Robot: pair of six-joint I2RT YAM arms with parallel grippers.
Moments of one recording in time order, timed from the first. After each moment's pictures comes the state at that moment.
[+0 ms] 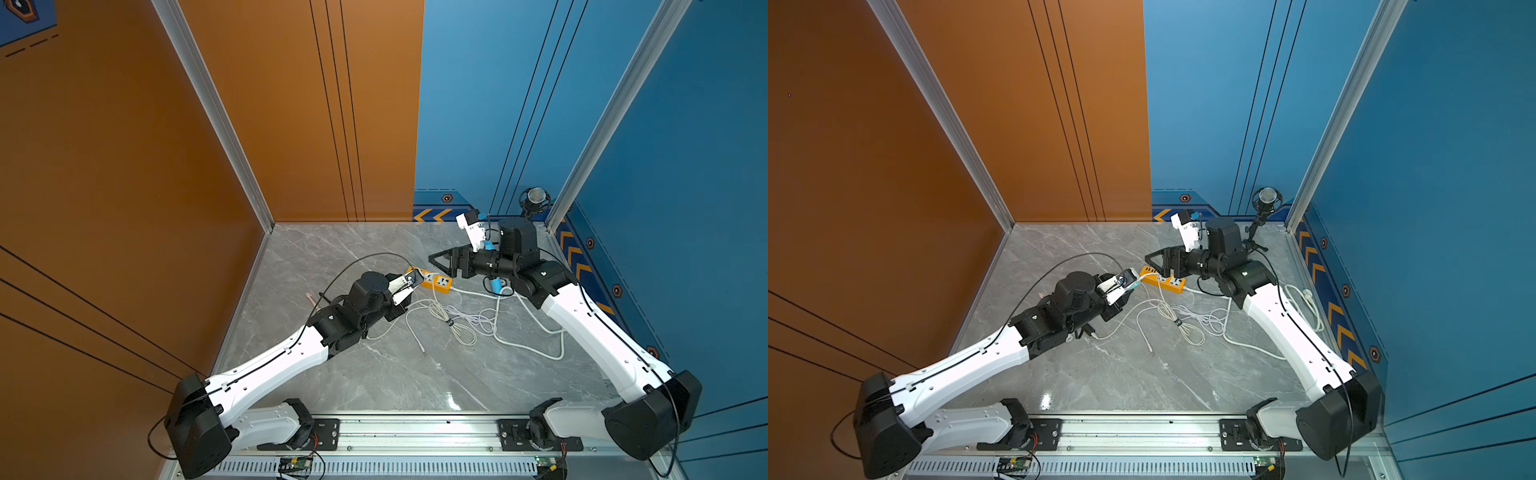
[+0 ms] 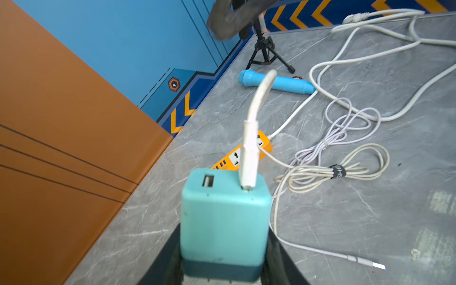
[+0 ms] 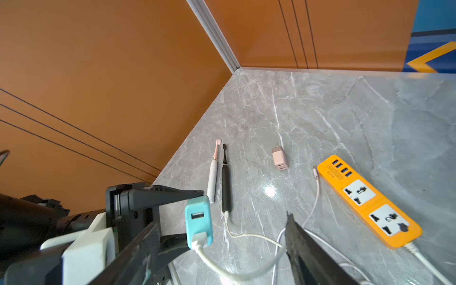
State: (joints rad) left arm -0.82 1.19 0.95 -0.13 -0.16 0.45; right arm 0.43 1.37 1.35 -0.45 -0.63 0.34
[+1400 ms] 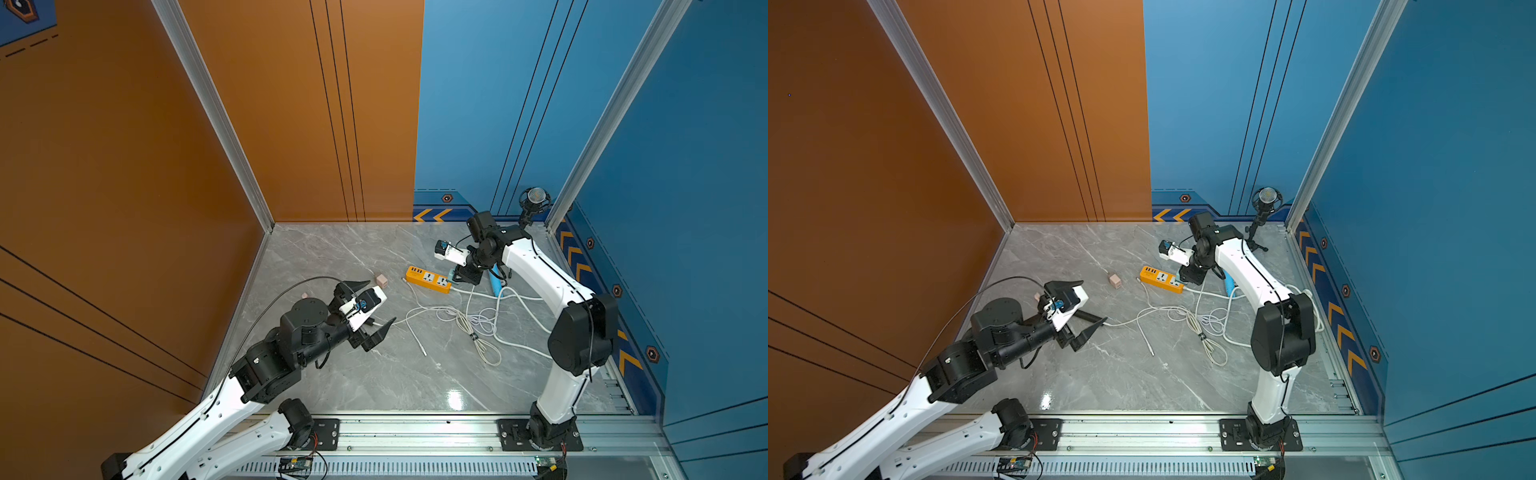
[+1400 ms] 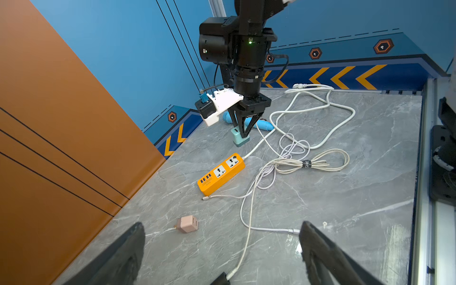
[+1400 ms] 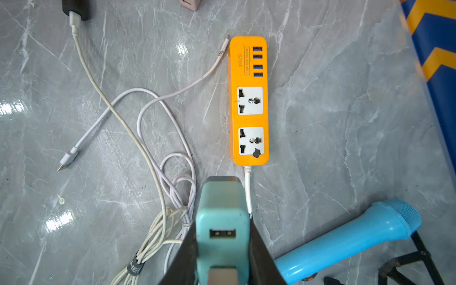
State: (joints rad) left arm -0.83 0.70 0.89 -0.46 -0.04 0.36; right arm 0.34 1.88 1.72 -1.05 -0.25 -0.79
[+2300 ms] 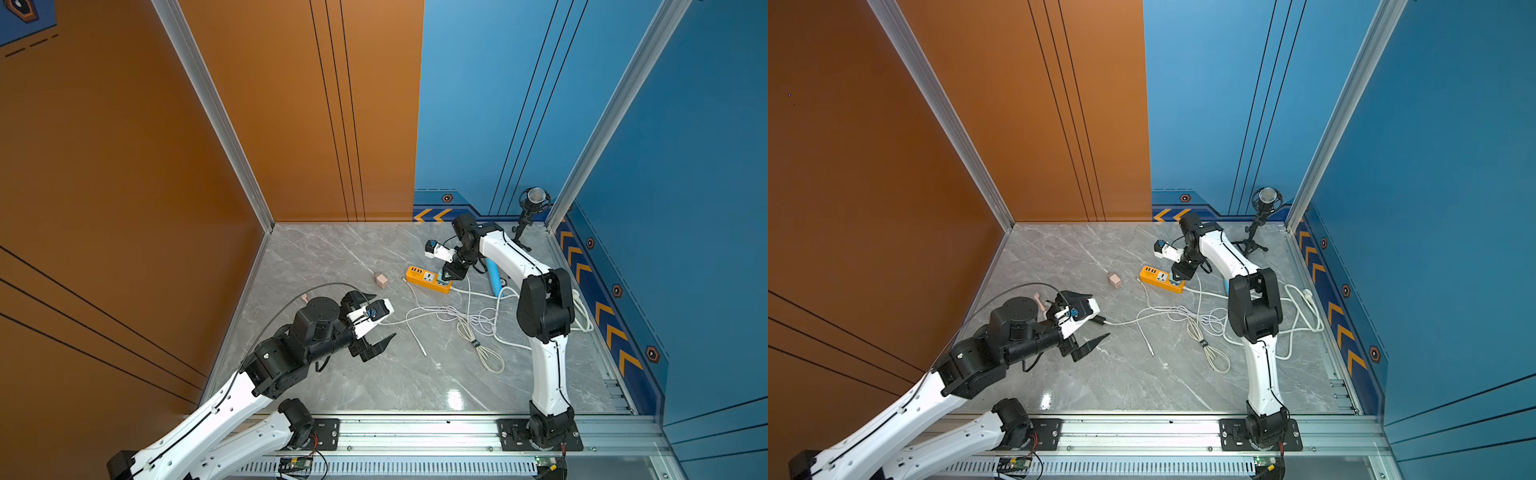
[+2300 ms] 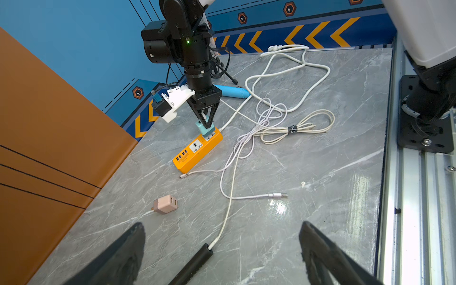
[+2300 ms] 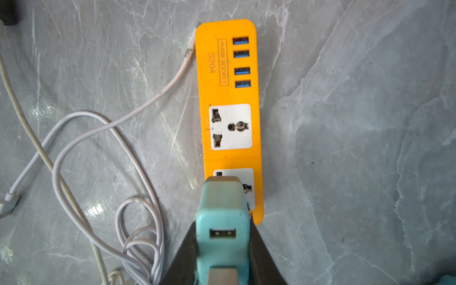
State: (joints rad) left arm -0.78 0.75 0.87 -0.53 0.08 0.40; right arm 0.32 2.18 1.92 -1.05 -0.28 -0.76
